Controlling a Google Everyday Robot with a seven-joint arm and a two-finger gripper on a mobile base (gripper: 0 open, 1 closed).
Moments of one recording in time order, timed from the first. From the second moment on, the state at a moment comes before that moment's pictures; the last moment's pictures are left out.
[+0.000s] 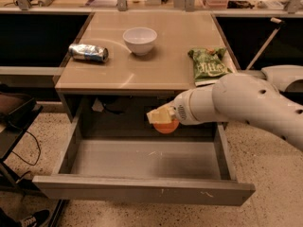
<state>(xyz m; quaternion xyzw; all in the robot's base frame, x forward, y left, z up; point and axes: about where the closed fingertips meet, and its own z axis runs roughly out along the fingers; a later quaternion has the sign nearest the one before) 0.543 -0.046 0.787 -0.27 0.87 0.20 0.36</state>
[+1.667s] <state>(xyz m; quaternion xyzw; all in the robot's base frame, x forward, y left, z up) 0.528 -0.013 0.609 -0.28 0.93 0.17 0.19</state>
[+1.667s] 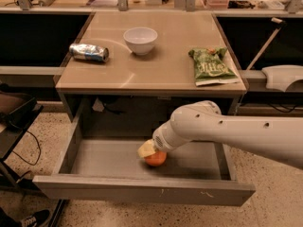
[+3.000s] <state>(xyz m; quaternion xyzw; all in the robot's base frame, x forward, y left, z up) 0.528 -0.013 0.609 -0.28 0.93 0.17 0.19</state>
